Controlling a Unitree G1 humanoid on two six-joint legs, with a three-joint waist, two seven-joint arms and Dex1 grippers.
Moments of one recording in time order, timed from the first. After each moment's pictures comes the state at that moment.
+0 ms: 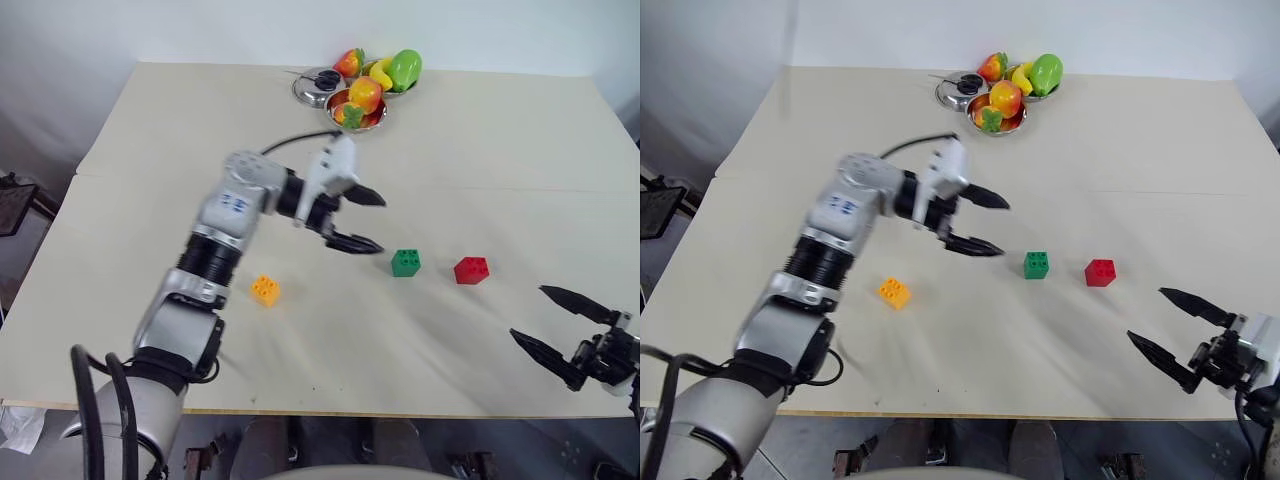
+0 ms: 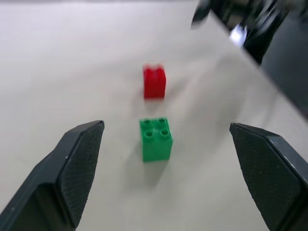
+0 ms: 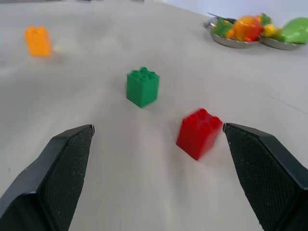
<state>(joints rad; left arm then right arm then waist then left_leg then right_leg) -1.05 0.35 -0.15 0.46 -0.21 0.28 -1.39 0.23 -0.66 -0.54 0.01 0.66 -0.15 1.32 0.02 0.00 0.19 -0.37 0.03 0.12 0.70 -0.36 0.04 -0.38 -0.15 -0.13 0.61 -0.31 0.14</state>
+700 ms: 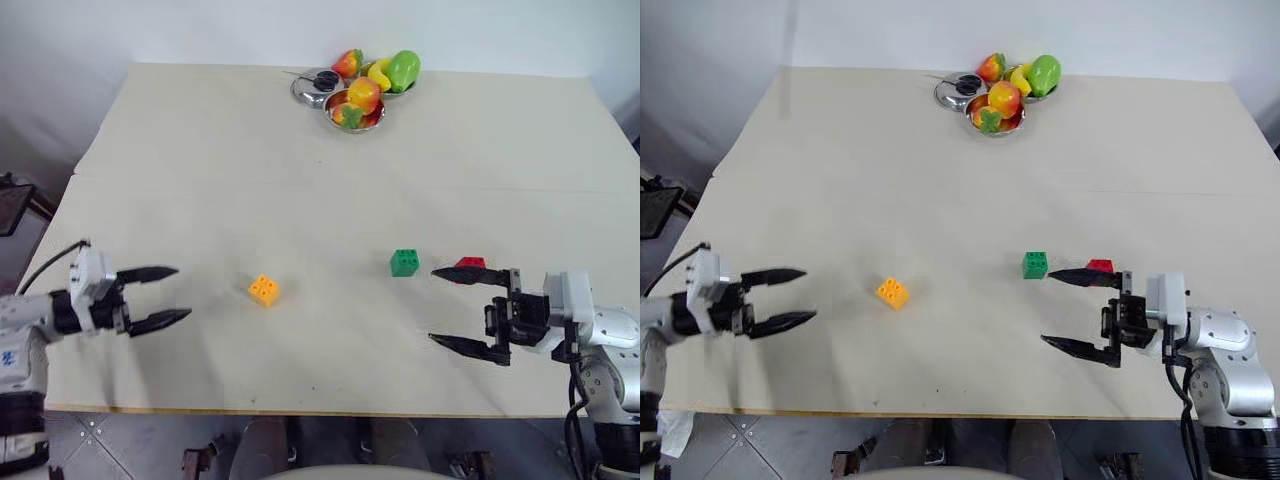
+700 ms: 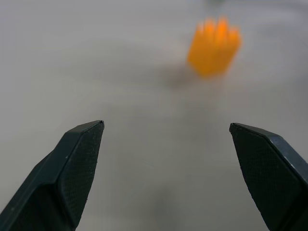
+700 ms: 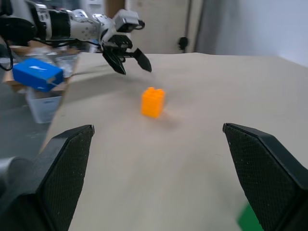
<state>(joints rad) -0.09 0.84 0.39 0.37 -0.38 0.03 -1.37 -0.04 -0.66 -0.19 -0.17 0.68 -0.01 1.43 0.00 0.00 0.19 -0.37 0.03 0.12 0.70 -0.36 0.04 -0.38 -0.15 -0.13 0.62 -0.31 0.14</state>
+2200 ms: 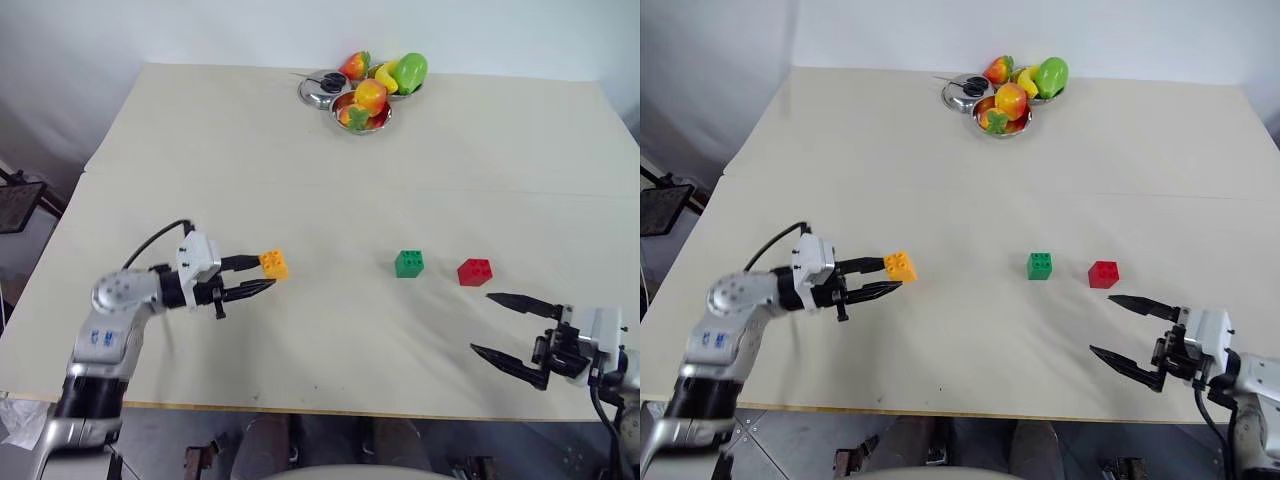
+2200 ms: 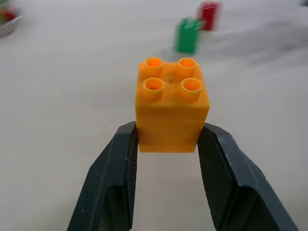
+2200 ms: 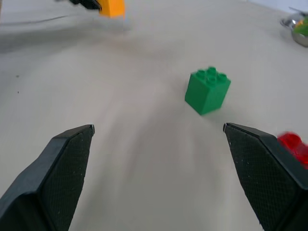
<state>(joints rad) -0.46 0.61 -0.03 0.17 -0.36 0.06 -1.26 0.25 -0.70 -0.43 0.03 0.60 -0.20 1.38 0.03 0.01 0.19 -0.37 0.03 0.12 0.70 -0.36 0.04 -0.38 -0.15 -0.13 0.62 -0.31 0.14</state>
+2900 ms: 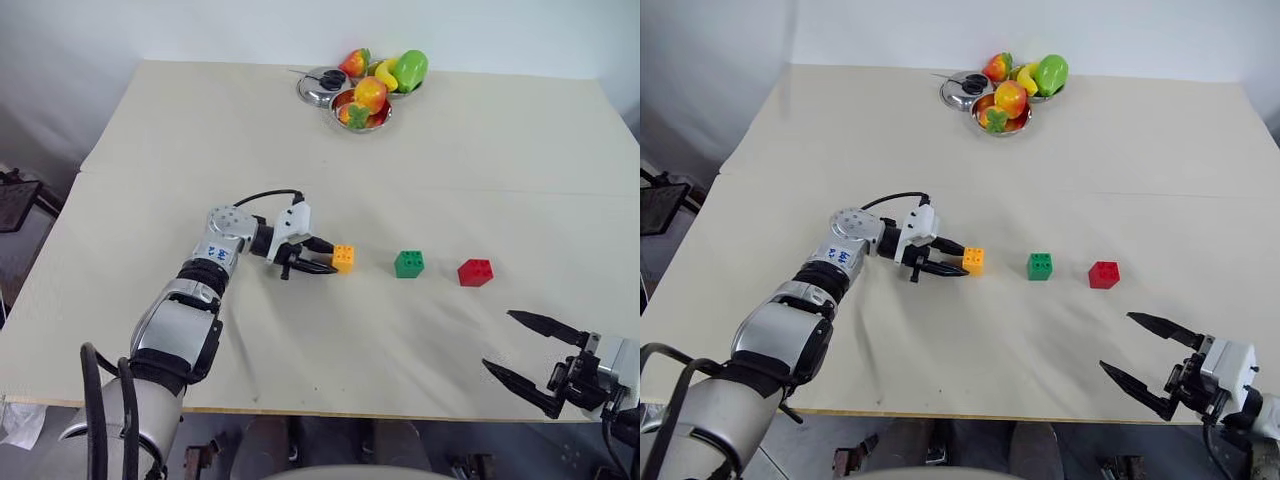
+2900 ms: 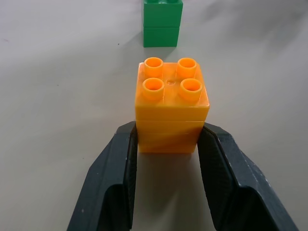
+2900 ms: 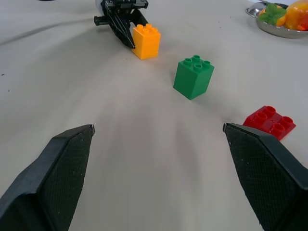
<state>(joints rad) -1.06 0.27 -0.19 1.21 -0.03 -0.39 -1.33 0.43 -0.62 -0.49 -0.16 0.61 -0.21 1.25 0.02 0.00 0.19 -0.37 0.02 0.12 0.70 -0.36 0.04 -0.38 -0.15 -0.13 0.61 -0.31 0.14</state>
